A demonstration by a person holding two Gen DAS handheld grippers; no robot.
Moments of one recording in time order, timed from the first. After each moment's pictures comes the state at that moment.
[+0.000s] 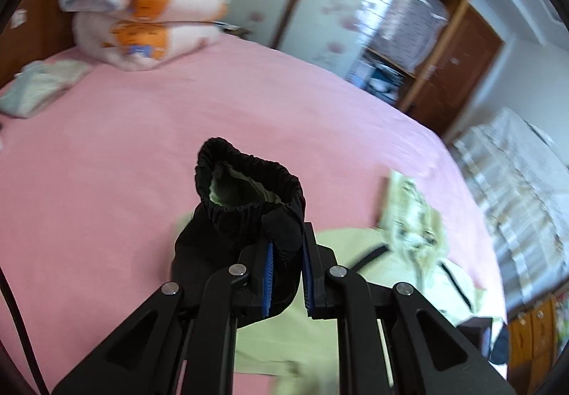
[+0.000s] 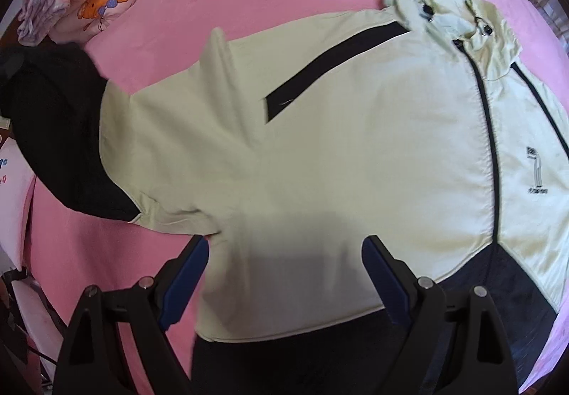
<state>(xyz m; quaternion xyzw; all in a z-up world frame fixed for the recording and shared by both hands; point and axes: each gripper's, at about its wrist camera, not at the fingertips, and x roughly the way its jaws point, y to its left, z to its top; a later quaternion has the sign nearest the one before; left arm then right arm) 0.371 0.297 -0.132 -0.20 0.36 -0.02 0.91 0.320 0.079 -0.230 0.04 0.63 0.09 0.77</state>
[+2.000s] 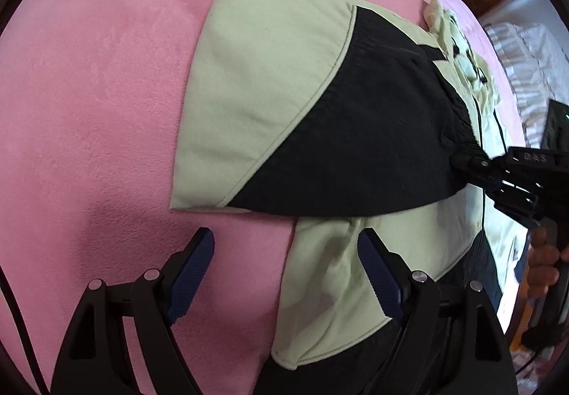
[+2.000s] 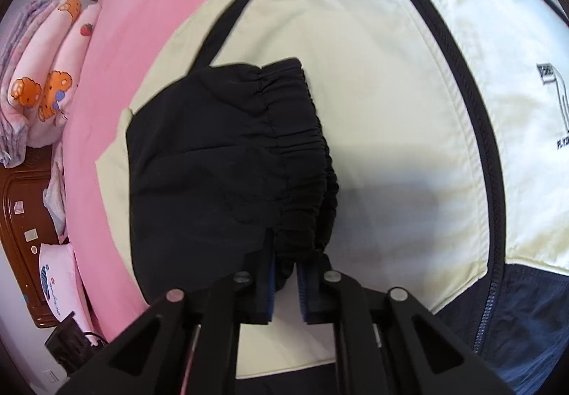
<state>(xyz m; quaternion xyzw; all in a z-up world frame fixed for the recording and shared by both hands) 0.332 0.262 -0.327 -0.19 0.62 -0.04 0.76 0.377 -0.008 -0.285 0.25 0.67 0.03 0.70</state>
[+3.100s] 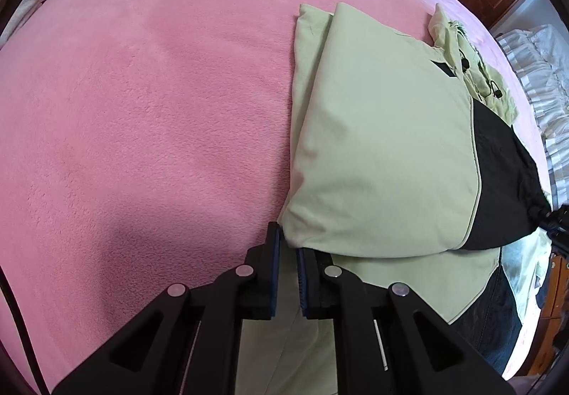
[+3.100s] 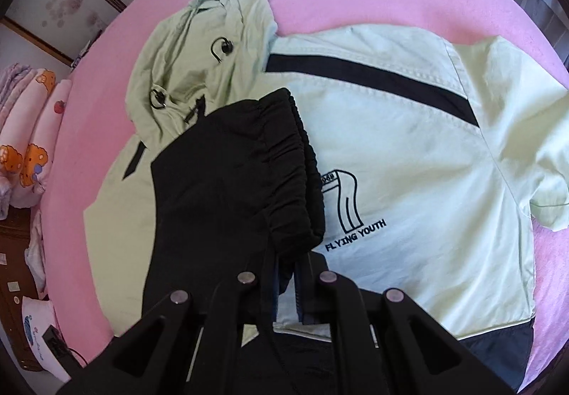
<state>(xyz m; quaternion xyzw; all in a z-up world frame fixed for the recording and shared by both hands) 0.362 0.213 -0.328 -0.15 0.59 0.01 0.80 0.361 -0.171 -0.242 0.23 0.59 -0.08 0.77</state>
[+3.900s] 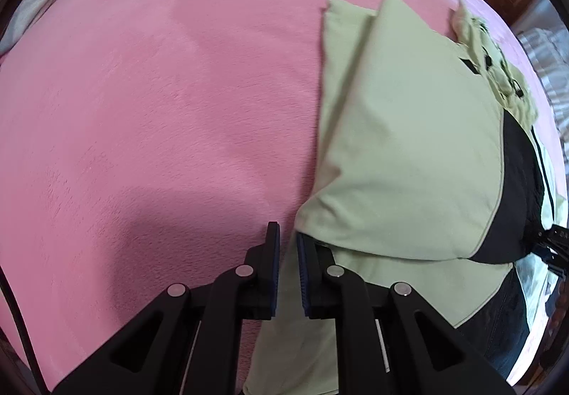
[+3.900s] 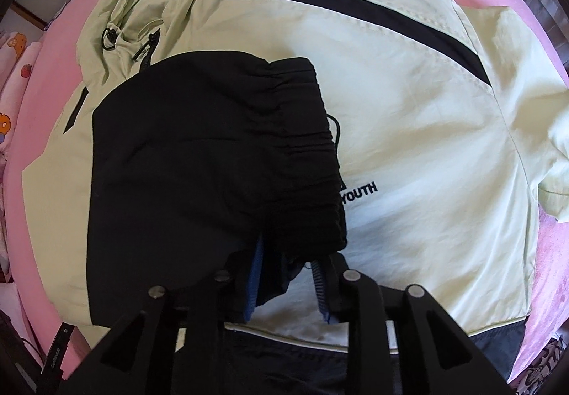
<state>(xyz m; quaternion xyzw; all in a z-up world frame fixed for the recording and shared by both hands) 0.357 0.225 -0.329 -0.14 0.61 0.05 0.78 0.359 -0.152 -0.291 0.17 0.65 -0.10 0.73</state>
